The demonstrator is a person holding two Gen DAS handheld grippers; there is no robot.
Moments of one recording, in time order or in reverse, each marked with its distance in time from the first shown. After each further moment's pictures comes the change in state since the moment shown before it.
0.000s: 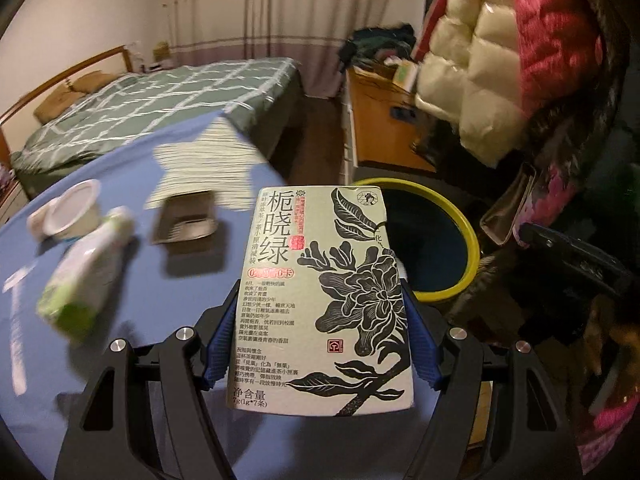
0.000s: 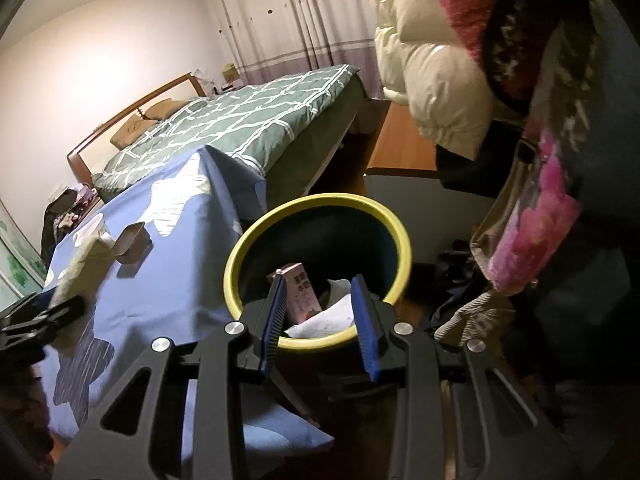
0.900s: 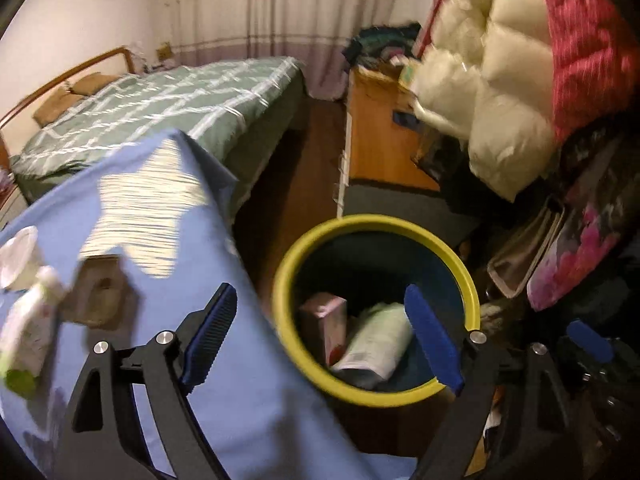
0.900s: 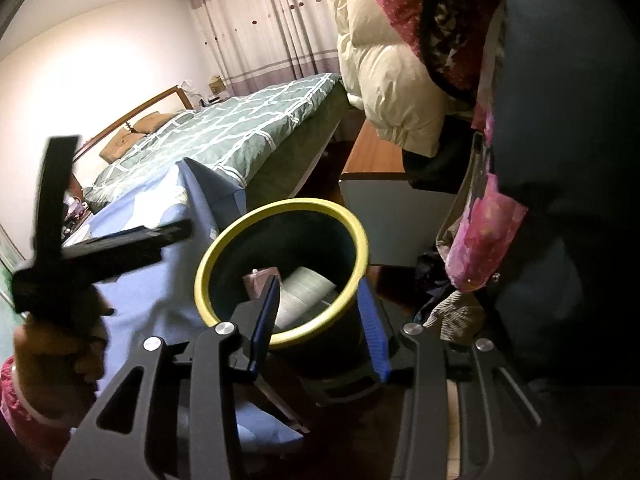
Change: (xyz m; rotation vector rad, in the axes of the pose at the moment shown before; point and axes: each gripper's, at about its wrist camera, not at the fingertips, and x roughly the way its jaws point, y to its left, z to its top) left arm 0.073 -0.049 0.066 -0.045 -0.031 0.049; right arm -0.009 -0.025 -0.005 0.022 -0.024 -0.024
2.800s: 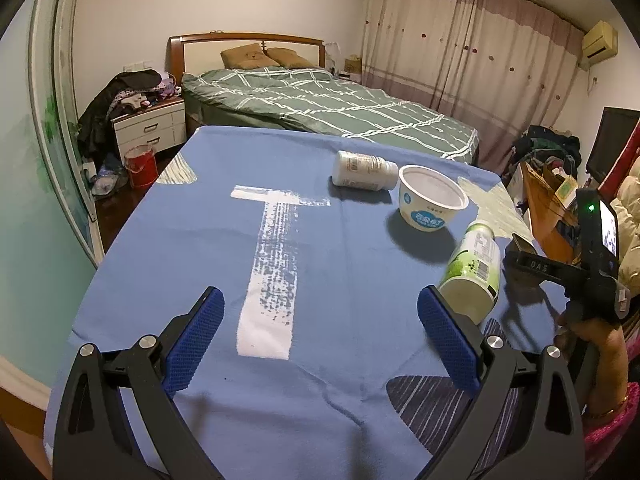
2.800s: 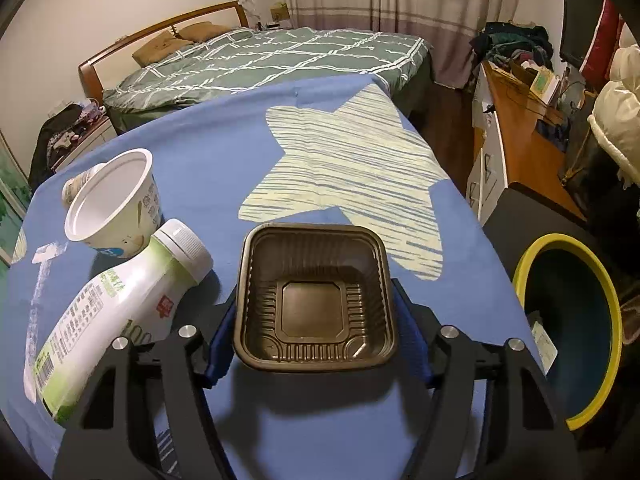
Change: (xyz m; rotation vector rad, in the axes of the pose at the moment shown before) left arm -0.161 0.357 -0.161 -0.456 -0.133 0.376; right arm 0.199 0.334 0.014 -0.255 0.199 0.004
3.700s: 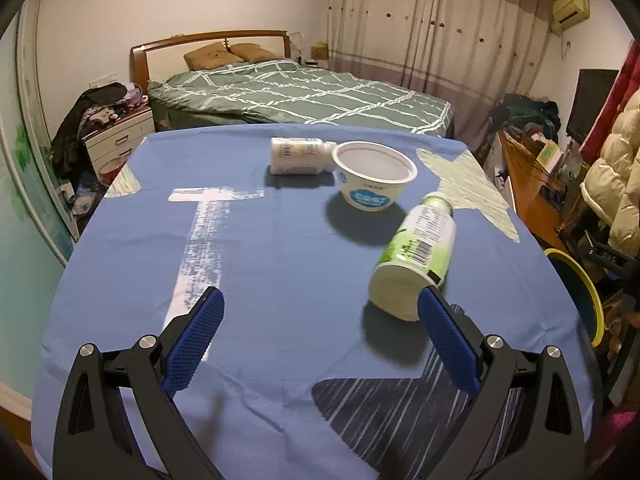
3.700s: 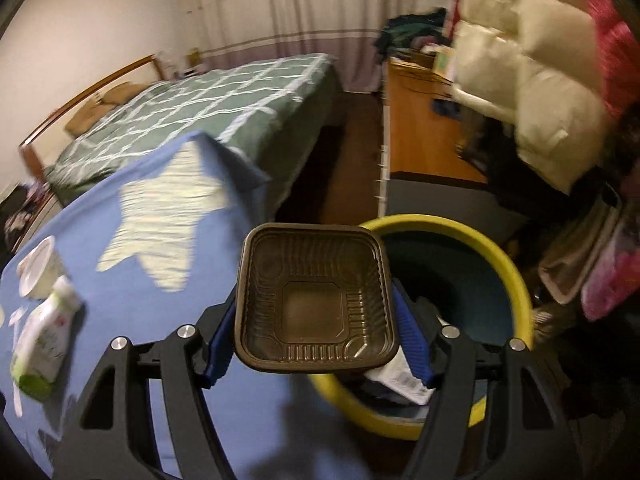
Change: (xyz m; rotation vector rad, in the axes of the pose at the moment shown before) left arm 0.016 -0.061 -0.002 0.120 0.043 -0.054; right arm -0.062 -0.167 -0.026 0.272 -0.100 -0.199
